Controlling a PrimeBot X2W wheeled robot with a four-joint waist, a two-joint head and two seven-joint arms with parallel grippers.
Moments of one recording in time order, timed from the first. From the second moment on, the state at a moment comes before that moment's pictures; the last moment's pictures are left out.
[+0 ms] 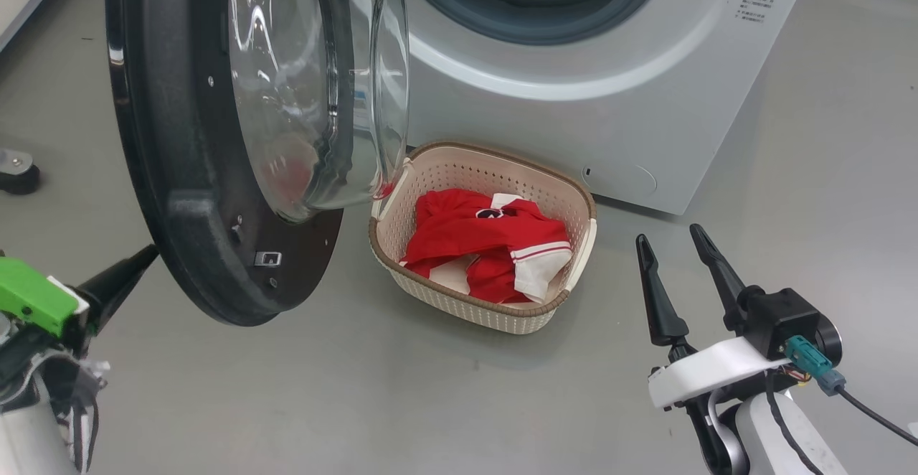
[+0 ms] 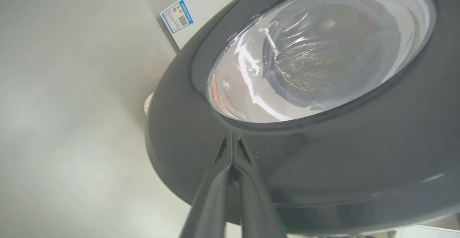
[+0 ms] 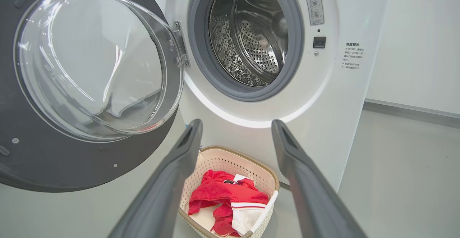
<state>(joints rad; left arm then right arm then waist) -0.49 0.02 0.58 0.44 -1.08 -0.12 1.05 -0.11 -0.06 0.23 0.18 0.27 0.12 -0.25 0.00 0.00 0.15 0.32</state>
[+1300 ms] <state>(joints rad) -0.02 0.19 0.09 0.09 -0.51 -0.13 0.02 -0.07 -0.06 0.23 0.18 0.27 0.12 -0.25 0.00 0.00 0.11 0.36</state>
